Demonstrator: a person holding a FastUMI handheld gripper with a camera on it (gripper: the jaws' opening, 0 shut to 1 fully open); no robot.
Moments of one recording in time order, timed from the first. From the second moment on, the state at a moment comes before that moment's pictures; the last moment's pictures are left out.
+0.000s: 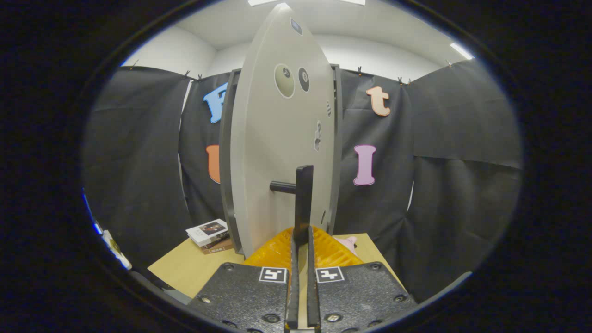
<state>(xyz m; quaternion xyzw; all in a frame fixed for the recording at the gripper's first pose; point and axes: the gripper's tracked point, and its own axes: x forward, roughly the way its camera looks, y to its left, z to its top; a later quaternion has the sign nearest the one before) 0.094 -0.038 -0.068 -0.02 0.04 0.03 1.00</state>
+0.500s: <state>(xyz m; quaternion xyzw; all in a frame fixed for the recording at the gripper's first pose) 0.095 -0.144 -0.067 -0.02 0.05 -0.01 1.00</state>
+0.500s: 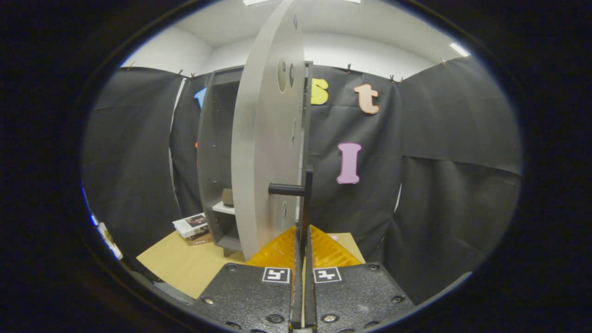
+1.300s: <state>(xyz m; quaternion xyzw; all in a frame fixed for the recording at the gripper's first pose) 0.007 -0.109 -0.084 -0.03 0.06 0.01 1.00</state>
